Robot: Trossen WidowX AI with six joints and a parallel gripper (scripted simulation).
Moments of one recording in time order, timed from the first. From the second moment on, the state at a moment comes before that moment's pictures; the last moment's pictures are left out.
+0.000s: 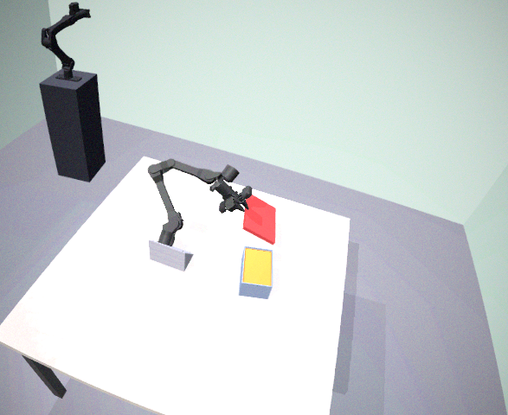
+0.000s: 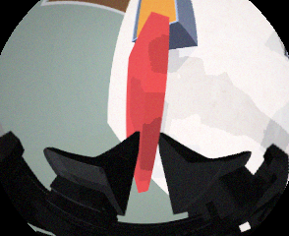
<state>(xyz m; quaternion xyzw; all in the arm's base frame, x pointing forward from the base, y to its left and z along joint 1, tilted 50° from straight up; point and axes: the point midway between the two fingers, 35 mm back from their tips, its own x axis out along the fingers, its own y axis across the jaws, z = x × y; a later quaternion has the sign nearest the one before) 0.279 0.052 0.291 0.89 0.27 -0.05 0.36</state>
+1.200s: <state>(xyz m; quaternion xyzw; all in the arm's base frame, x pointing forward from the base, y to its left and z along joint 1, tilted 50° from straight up) 0.282 0.073 0.274 0.89 0.27 -0.05 0.36</state>
